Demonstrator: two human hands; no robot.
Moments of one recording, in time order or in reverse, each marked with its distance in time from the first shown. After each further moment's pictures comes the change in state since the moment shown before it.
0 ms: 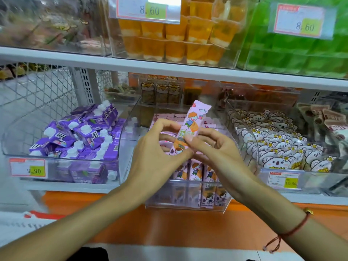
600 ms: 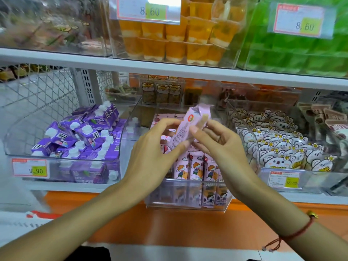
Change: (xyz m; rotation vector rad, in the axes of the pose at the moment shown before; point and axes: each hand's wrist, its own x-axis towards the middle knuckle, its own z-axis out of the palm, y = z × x) left_hand 0.004 -0.002 -0.010 0.160 -0.065 0.112; right_hand -0.006 -0.010 0.006 -0.119 0.040 -0.136
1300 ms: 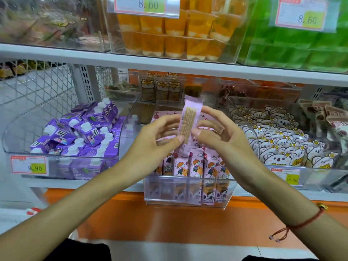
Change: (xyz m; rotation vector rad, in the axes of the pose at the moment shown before) left_hand 0.010 0.003 -0.011 -0.348 -0.256 -0.161; right_hand 0.004 -0.005 -0.018 -0.127 -0.124 -0.011
